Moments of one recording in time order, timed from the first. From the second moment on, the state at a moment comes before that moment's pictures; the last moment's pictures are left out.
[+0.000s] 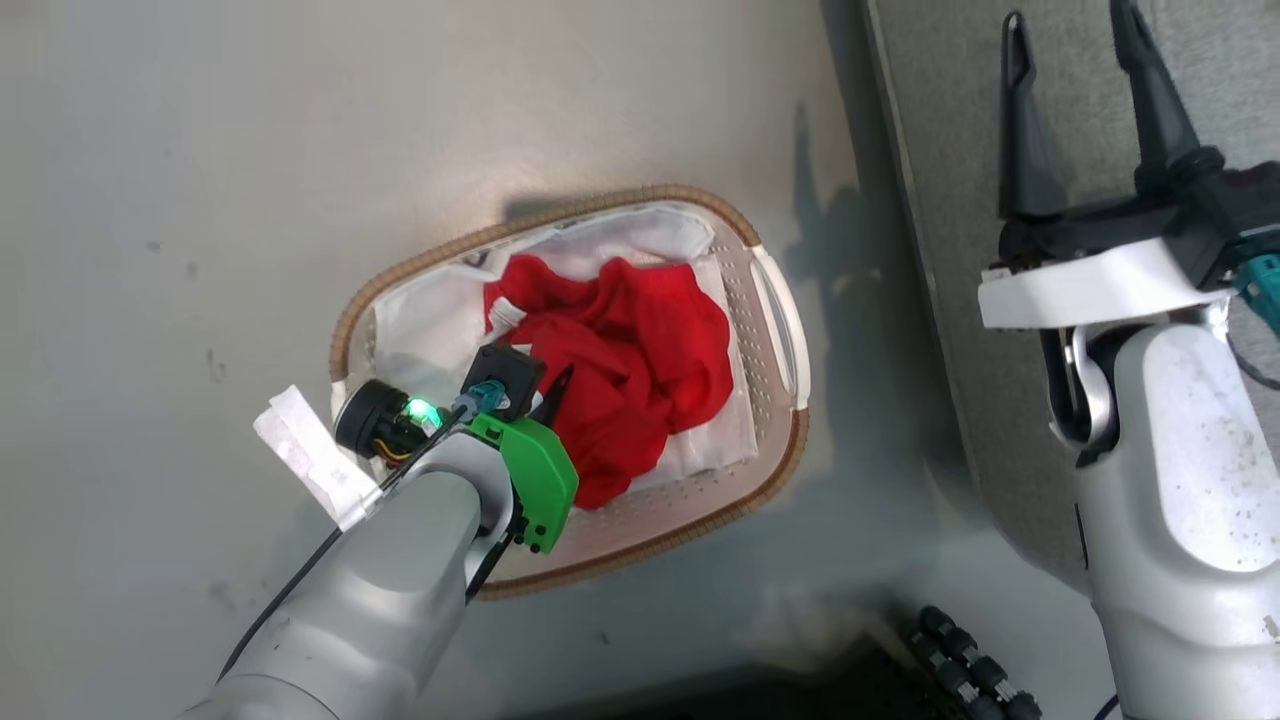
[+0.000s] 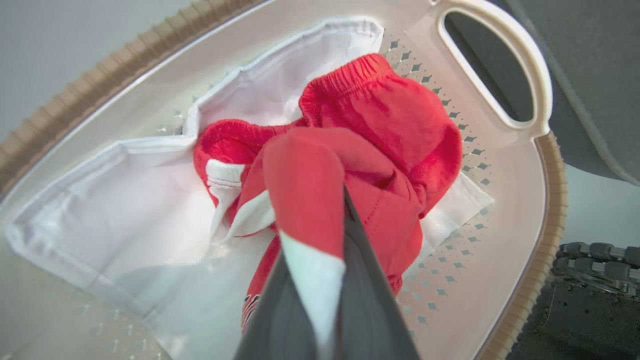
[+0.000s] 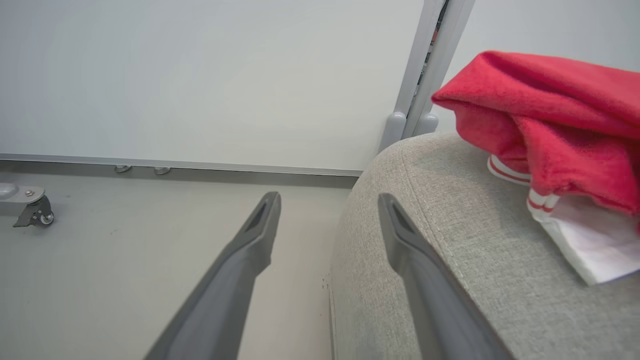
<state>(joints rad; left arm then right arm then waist) -0.82 0.06 -1.03 1.10 -0.67 -0.13 -0.26 -0.59 -0.05 -0.01 0.11 0.04 0.13 -0.26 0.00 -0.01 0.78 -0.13</state>
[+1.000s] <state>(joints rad) -0.87 0.33 -0.92 0.55 -0.46 -0.10 -0.23 -0.28 -0.05 0.00 0.26 0.01 0.13 -0.26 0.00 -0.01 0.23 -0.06</state>
